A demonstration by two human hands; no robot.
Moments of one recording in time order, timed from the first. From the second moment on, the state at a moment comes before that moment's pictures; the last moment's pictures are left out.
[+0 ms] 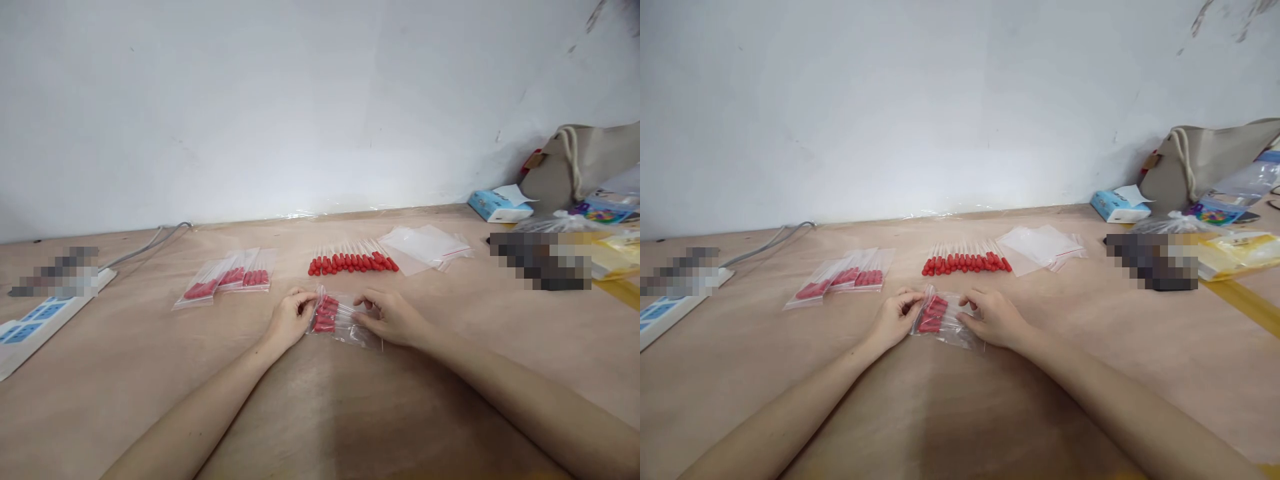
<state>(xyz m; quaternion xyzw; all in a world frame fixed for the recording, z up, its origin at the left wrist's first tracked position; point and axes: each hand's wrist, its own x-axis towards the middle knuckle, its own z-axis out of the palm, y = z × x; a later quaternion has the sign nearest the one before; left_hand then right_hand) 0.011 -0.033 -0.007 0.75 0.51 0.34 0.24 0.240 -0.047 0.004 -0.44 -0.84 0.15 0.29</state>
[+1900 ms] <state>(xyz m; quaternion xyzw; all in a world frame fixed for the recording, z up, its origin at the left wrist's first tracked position) -0.027 -0.013 0.044 0.71 0.44 0.29 0.46 0.257 -0.033 -0.015 -0.42 -0.85 0.12 0.28</state>
